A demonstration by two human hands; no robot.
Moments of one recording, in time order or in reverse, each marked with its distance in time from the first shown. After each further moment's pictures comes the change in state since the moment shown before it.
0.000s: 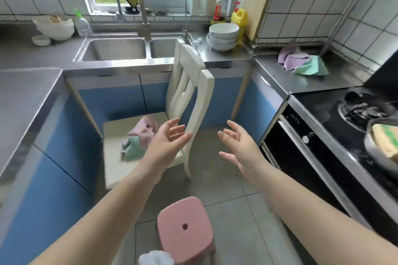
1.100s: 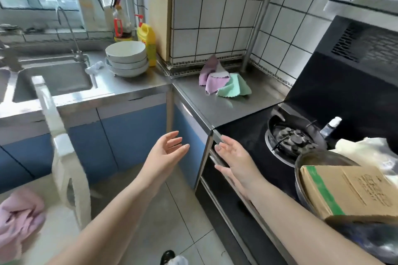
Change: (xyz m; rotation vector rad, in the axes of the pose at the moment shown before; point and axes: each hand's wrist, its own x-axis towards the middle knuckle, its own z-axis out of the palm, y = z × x) left_hand 0.258 0.044 0.318 -0.057 -0.284 0.008; right_hand 0.177 -0.064 -0.315 0.112 0.322 -0.034
